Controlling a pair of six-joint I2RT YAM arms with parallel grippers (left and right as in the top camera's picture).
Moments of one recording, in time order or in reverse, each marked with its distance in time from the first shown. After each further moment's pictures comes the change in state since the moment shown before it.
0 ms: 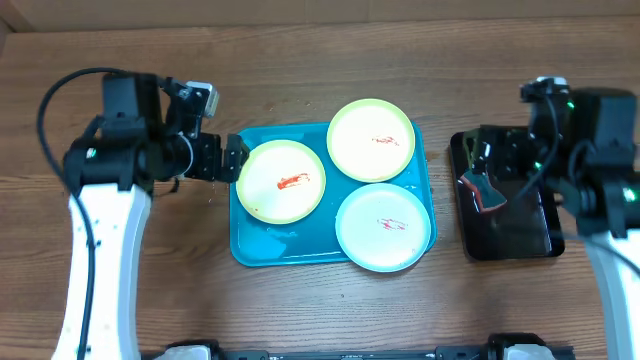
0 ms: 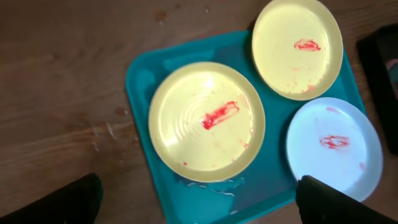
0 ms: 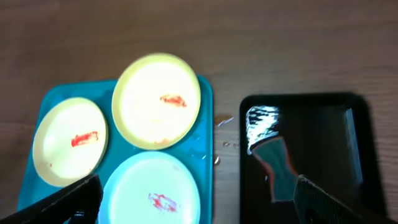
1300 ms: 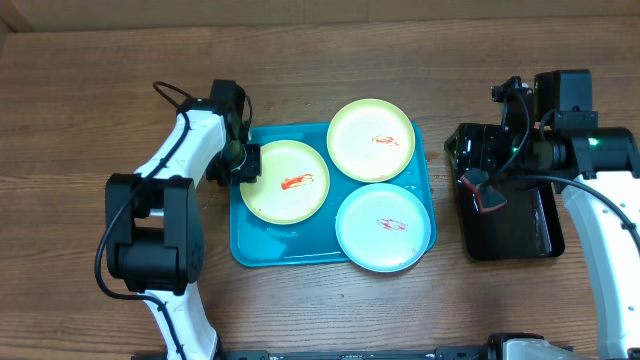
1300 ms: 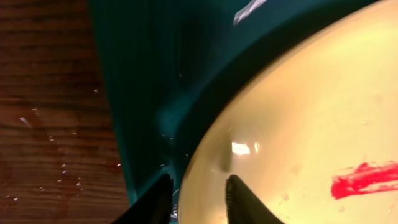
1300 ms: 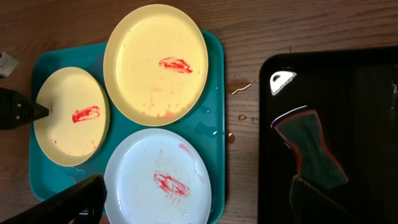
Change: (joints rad) left arm -0.133 0.615 0.005 0.124 -0.298 -0.301; right arm 0.000 0.172 0.000 -0.031 -0.066 0.005
